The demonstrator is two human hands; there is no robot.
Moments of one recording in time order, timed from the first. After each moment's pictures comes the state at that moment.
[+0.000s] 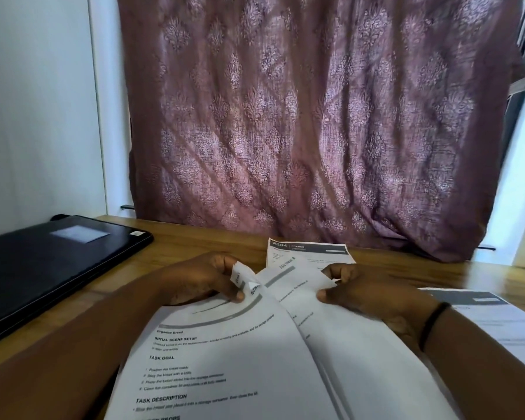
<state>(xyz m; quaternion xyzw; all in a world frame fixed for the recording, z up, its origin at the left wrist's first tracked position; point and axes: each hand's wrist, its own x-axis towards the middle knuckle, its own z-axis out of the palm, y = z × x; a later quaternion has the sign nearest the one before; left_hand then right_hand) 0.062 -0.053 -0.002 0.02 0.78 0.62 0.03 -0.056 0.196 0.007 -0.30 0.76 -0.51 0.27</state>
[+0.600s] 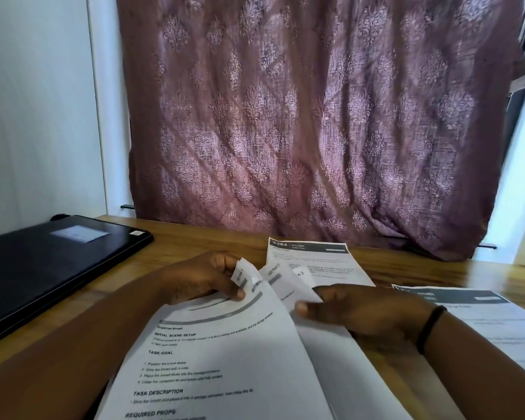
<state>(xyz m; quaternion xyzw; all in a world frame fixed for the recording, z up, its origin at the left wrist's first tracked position) 0.057 -0.058 -0.006 0.01 0.77 0.63 0.03 -0.035 0.193 0.012 -0.45 0.81 -0.26 0.28</state>
